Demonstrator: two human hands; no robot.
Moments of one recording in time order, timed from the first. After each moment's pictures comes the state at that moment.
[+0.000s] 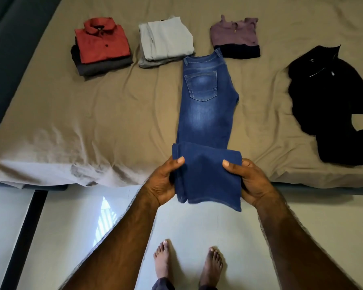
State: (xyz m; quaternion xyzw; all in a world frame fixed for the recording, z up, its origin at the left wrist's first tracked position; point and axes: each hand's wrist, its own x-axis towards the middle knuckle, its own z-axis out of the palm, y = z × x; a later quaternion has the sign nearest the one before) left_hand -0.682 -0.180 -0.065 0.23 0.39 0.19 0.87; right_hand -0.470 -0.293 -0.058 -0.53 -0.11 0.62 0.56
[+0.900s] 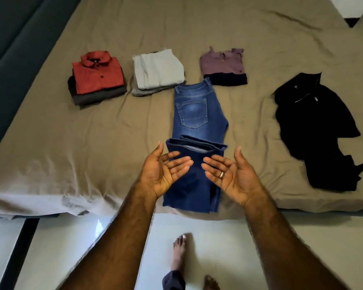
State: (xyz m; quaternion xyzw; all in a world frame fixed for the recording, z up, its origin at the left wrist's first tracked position) left_hand -0.619 -0.095 -0.031 0.17 0.48 0.21 0.83; right_hand -0.417 -0.229 -0.045 -0.47 0.05 0.64 0.61
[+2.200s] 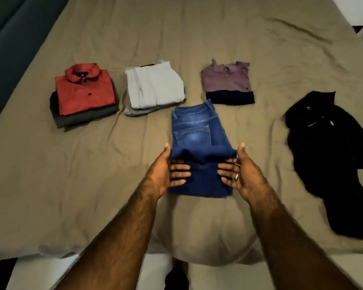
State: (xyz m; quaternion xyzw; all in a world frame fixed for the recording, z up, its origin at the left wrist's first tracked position) left_hand -0.541 0.031 -0.076 0.31 0.58 0.10 0.74; right_hand -0.335 -0.097 -0.075 -0.67 0.04 0.53 0.52
